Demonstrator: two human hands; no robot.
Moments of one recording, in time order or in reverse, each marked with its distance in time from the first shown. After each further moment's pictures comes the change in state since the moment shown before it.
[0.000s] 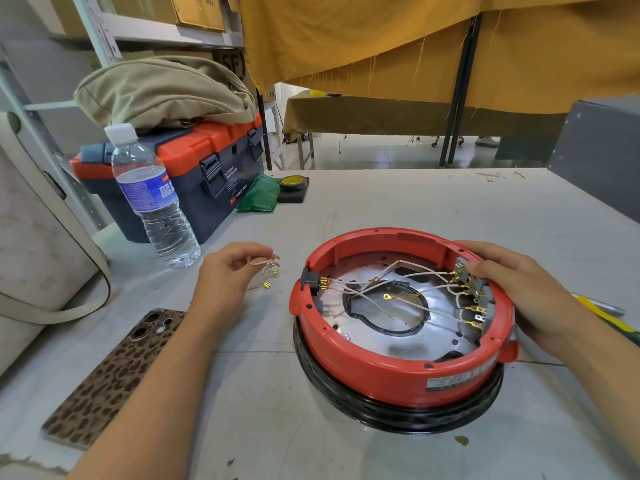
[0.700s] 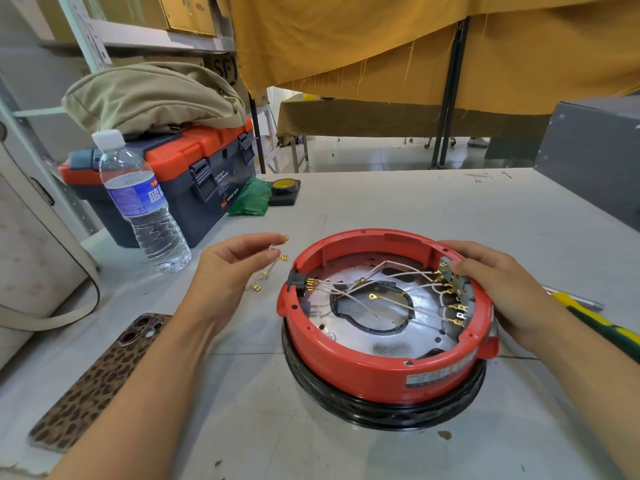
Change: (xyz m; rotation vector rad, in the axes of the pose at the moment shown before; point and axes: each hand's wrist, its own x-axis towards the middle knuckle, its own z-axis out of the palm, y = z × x) left_hand -0.007 0.031 0.012 -0.314 -0.157 -0.049; right_hand -0.001 -0.002 0.006 -0.043 0.062 -0.005
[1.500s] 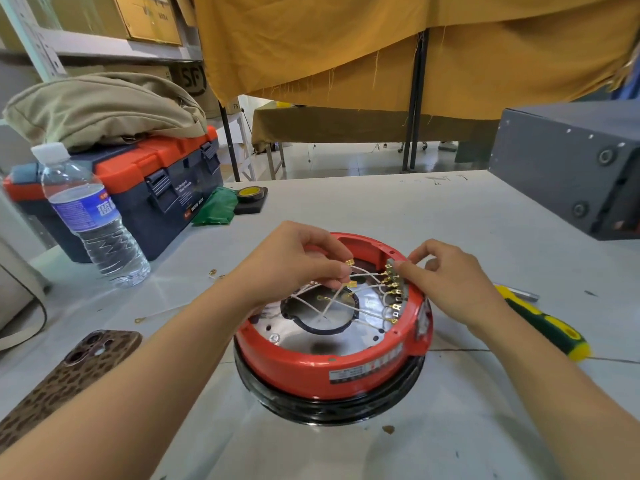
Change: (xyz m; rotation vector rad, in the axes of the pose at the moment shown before) left_hand -0.003 0.050 0.106 0.335 -0.495 -0.070; right_hand -0.012 -0.018 -0.005 -0.479 0.138 -0.061
